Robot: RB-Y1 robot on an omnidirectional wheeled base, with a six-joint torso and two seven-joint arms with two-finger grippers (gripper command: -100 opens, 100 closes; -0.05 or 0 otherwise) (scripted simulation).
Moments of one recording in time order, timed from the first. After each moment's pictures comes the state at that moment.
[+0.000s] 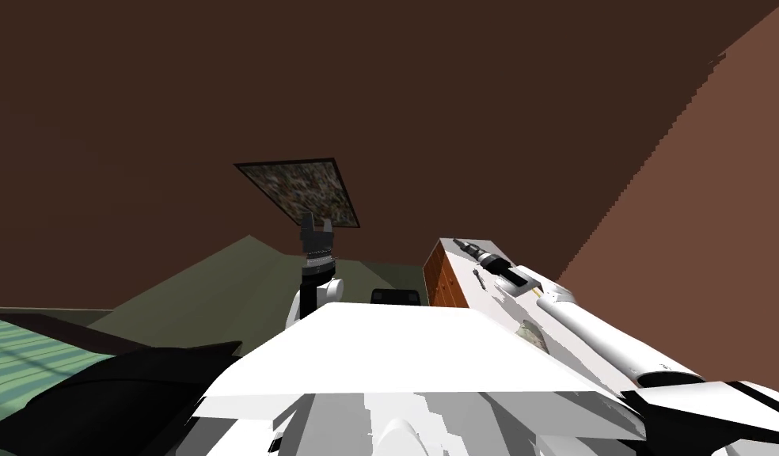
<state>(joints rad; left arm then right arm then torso) 0.53 -0.02 0.02 -2.34 -0.08 -0.46 0.05 0.12 -1.00 0.25 -1.31 0.03 -0.40 0.17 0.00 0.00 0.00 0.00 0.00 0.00</state>
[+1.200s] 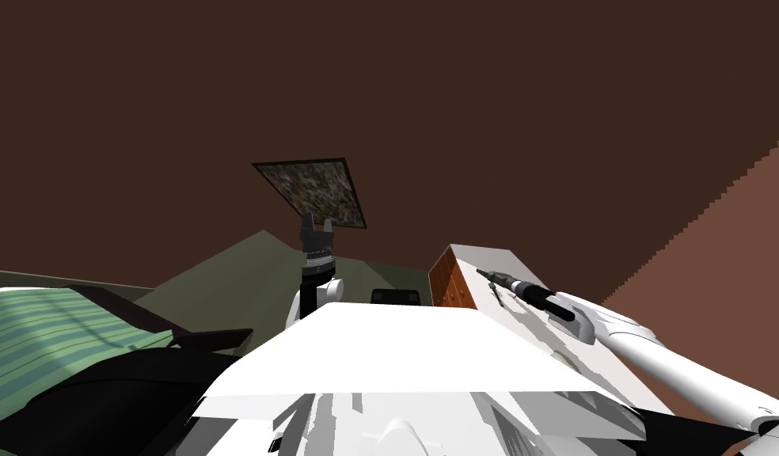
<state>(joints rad) 0.53 -0.02 0.02 -2.34 -0.08 -0.46 0.05 0.20 -1.15 0.45 -0.98 0.19 -0.42 0.11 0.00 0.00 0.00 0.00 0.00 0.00</state>
